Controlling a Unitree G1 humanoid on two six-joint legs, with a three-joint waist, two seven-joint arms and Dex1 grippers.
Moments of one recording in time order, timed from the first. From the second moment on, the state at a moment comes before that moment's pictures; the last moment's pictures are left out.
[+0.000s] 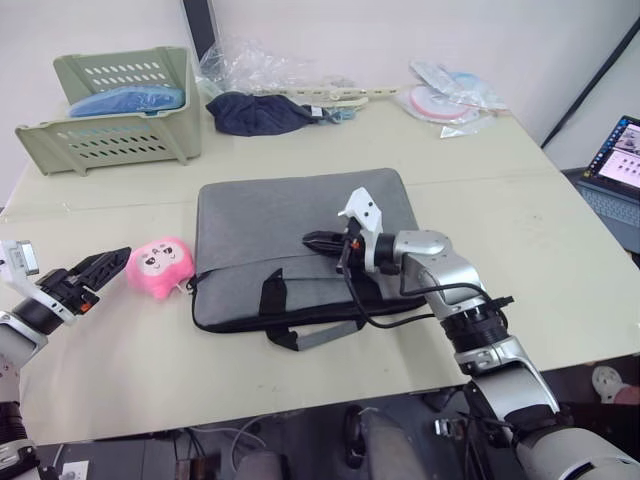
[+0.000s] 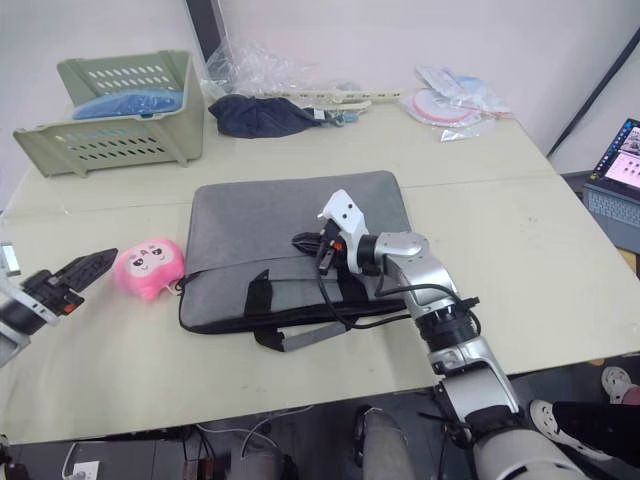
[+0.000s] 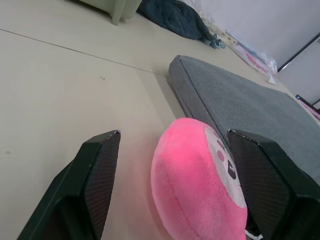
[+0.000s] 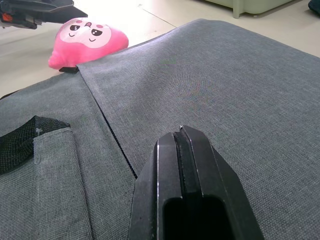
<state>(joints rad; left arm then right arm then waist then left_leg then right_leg) -0.21 0.77 0.63 0.33 -0.78 0.68 -0.76 -0.75 -0.25 0.22 0.30 0.21 0.39 0.92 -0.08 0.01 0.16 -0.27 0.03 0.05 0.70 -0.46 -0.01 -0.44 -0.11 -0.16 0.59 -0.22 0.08</state>
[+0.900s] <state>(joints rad) -0.18 0.71 0.54 0.25 -0.77 0.74 -0.75 -0.75 -0.25 0.22 0.30 0.21 0.39 0.92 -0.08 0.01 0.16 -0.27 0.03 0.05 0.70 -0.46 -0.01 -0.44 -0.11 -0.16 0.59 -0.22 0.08</state>
